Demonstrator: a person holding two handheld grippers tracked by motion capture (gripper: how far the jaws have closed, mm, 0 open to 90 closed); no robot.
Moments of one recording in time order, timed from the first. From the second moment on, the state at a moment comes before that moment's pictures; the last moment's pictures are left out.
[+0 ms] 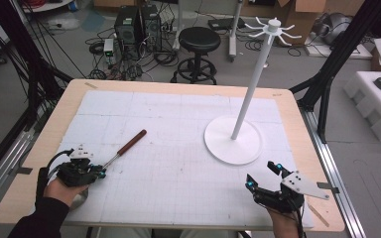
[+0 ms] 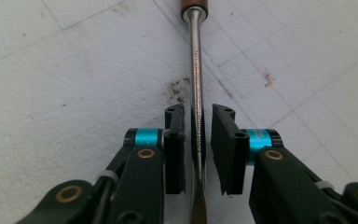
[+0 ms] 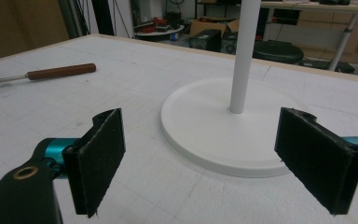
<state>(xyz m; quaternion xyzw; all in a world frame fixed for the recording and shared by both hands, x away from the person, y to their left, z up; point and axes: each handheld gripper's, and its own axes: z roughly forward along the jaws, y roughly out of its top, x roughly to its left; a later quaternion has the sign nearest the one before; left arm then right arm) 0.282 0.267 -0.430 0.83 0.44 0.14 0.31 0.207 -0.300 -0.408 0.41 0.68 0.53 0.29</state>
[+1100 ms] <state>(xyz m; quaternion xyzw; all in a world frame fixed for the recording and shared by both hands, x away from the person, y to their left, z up) 0.263 0.266 -0.405 0.79 0.44 0.16 0.40 0.213 -0.283 -0.407 0.39 0.69 0.54 0.28</state>
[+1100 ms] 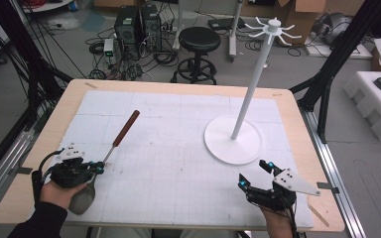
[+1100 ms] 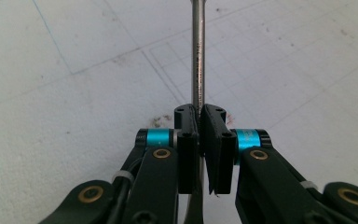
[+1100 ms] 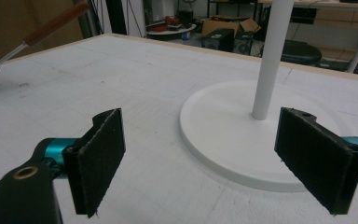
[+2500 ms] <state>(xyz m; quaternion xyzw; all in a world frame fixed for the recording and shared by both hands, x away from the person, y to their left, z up) 0.215 0.236 -0.352 0.74 0.35 0.22 0.53 0.230 -0.228 -0.375 0.33 0.71 0.58 0.24</state>
